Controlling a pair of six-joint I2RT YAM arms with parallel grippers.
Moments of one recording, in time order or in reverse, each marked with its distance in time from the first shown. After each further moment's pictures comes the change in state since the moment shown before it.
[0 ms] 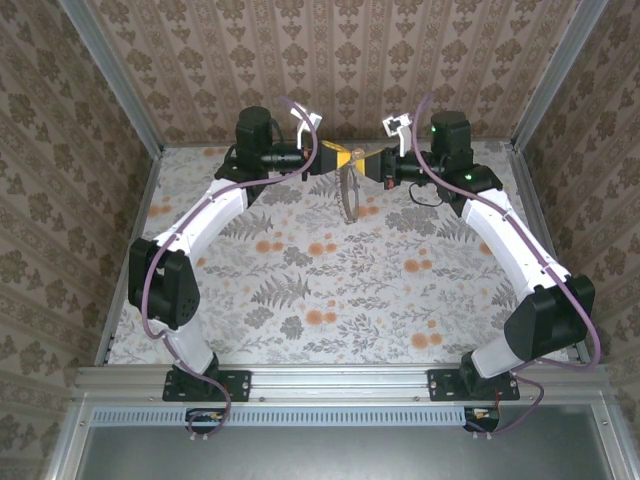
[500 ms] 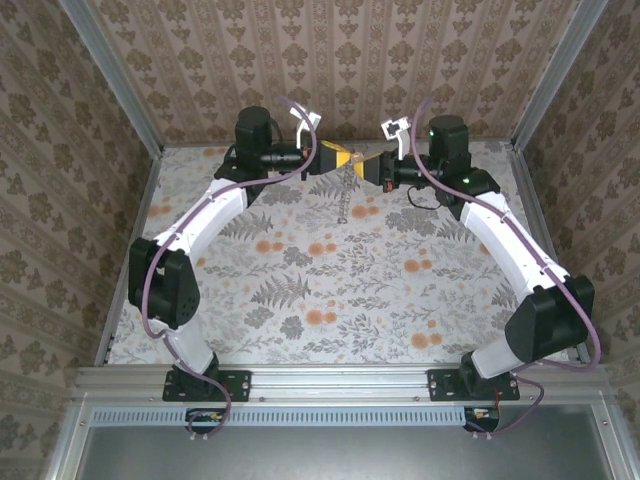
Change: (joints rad) left arm 0.004 0.002 0.000 0.002 0.007 -0.018; right arm 0.011 -0.006 -0.027 0.026 -0.001 0.023
